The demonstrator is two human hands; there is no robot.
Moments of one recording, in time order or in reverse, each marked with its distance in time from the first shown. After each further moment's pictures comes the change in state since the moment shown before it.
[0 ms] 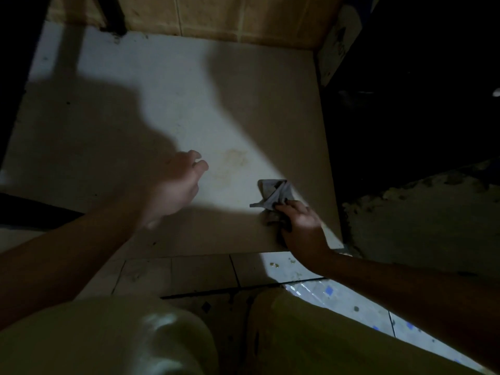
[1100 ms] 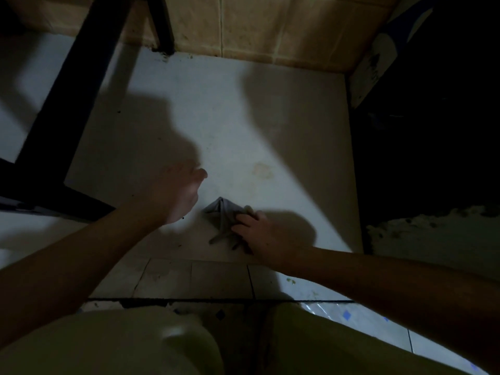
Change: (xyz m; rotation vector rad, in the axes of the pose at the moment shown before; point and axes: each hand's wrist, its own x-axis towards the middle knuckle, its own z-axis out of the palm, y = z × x) left_hand -0.029 -0.033 -0.009 0.086 -0.007 -0.110; right_hand 0.043 -0.071 0.037 -0.258 -0.326 -0.657
